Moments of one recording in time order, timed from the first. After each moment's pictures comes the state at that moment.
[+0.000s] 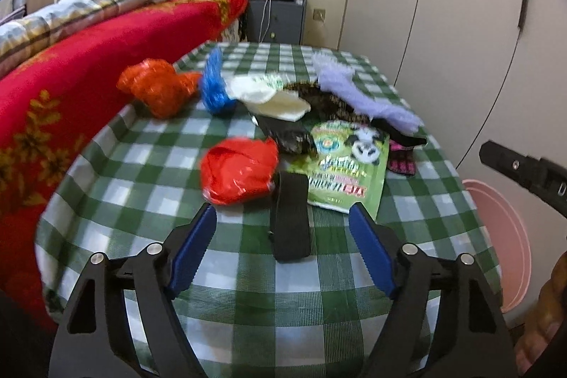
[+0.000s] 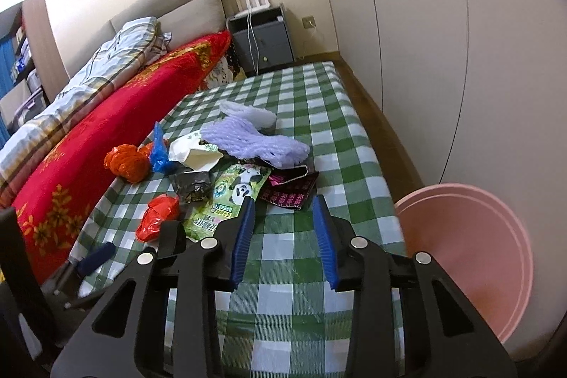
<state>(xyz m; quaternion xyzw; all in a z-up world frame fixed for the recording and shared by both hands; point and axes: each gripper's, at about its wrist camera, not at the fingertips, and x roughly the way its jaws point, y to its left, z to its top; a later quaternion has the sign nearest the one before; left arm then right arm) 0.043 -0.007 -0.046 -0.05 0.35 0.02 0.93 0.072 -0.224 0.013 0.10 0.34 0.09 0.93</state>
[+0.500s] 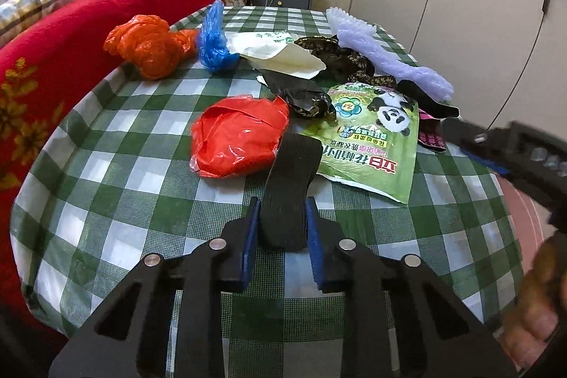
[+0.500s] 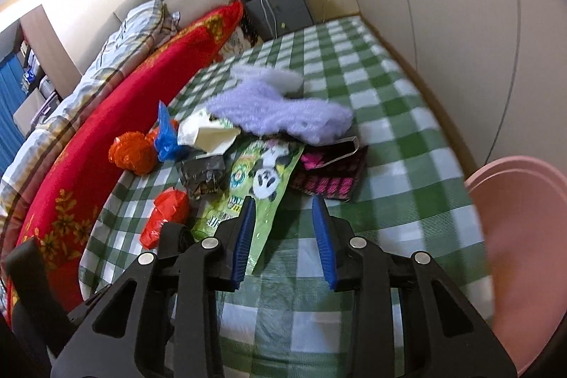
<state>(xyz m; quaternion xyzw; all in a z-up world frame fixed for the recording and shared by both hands) 0.060 0.000 -0.075 -0.06 0.41 0.02 0.91 0.127 -0.194 -0.036 0.15 0.41 0.15 0.89</state>
